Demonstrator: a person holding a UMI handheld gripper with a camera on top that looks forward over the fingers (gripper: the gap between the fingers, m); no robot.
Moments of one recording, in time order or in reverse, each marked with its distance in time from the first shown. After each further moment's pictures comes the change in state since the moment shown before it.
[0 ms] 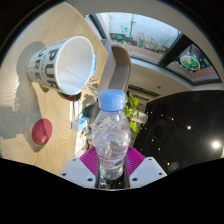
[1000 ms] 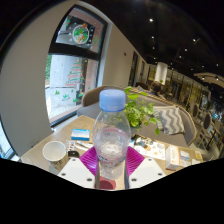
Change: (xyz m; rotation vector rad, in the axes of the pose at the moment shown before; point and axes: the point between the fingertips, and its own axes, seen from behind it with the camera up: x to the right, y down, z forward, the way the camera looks) arm -0.017 0.001 -0.006 0.305 -0.570 1.505
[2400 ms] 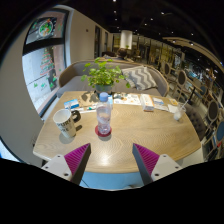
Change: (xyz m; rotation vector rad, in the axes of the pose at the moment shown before) arm -0.029 0.111 -0.203 -0.335 0.266 0.293
